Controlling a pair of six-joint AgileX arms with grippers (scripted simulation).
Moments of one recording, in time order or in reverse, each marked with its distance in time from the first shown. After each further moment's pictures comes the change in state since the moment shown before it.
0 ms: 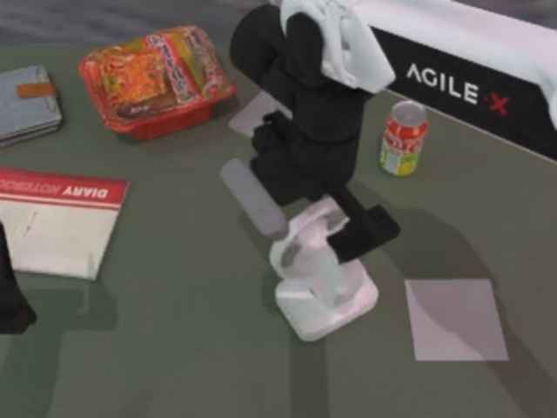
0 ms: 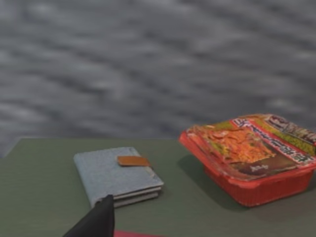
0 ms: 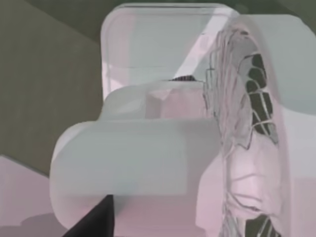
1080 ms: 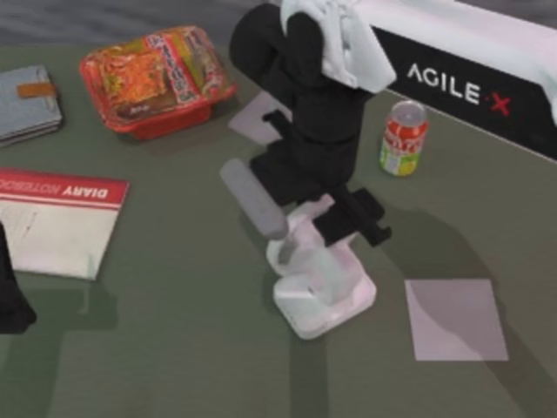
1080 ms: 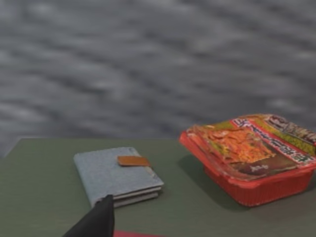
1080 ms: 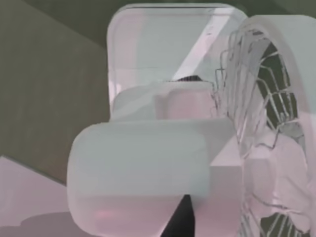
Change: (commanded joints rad) left arm 0.000 0.000 0.000 0.000 0.000 0.000; right arm 0.000 0.000 0.000 0.000 0.000 0.000
